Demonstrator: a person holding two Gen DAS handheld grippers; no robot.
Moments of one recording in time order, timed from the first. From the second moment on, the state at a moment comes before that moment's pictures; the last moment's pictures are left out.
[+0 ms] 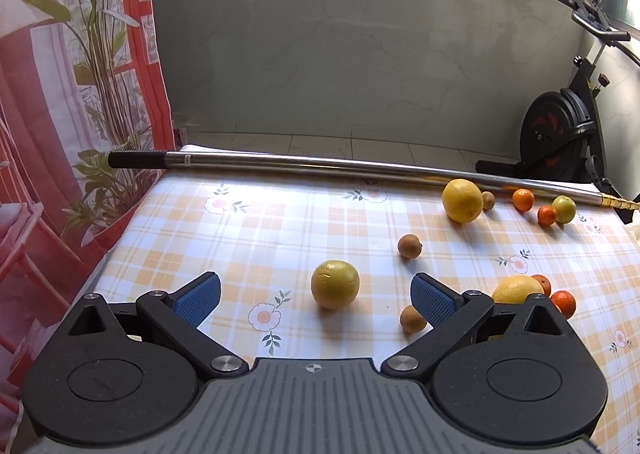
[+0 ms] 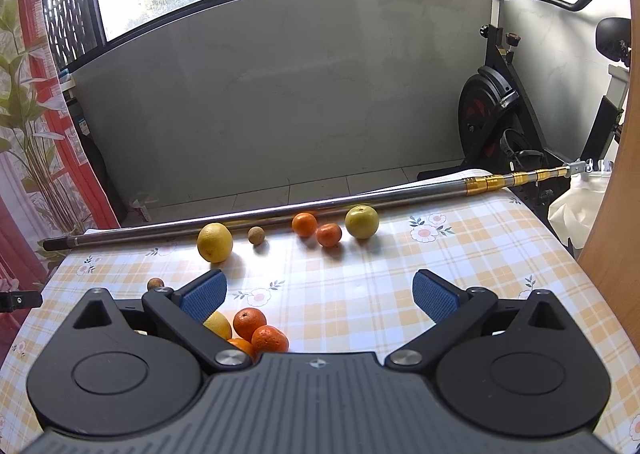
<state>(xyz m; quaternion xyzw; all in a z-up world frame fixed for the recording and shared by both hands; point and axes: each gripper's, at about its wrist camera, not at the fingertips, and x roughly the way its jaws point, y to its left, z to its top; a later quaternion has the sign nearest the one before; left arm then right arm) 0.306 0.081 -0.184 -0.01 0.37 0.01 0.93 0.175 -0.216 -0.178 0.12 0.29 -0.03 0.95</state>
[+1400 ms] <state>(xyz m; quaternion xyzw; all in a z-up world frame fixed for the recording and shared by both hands) 0.369 0.080 -0.250 -0.02 0.43 -0.04 0.90 0.201 -0.204 -0.180 0.13 0.31 -0.01 0.94</state>
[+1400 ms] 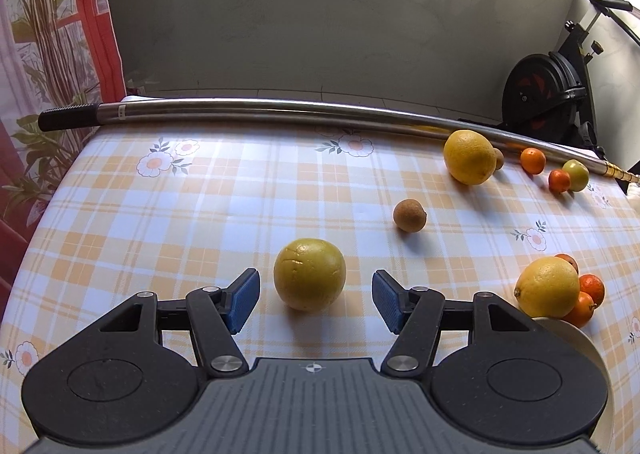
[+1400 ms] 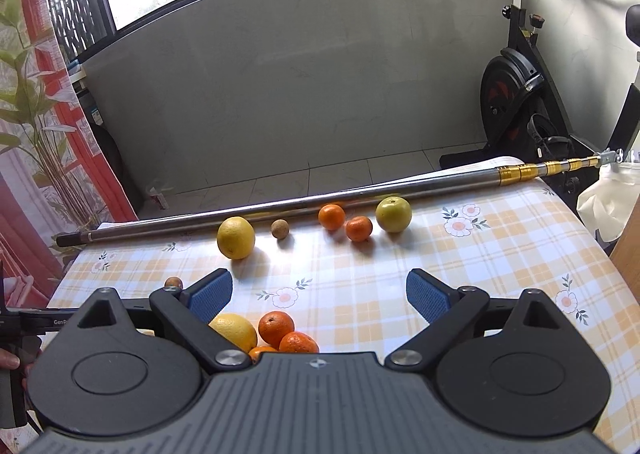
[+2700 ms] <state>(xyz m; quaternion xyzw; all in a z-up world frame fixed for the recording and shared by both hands) 0.324 0.093 -0.230 -0.06 0.40 -0.09 0.91 0.246 -0.219 -0.255 0.24 0.41 -0.01 0.88</state>
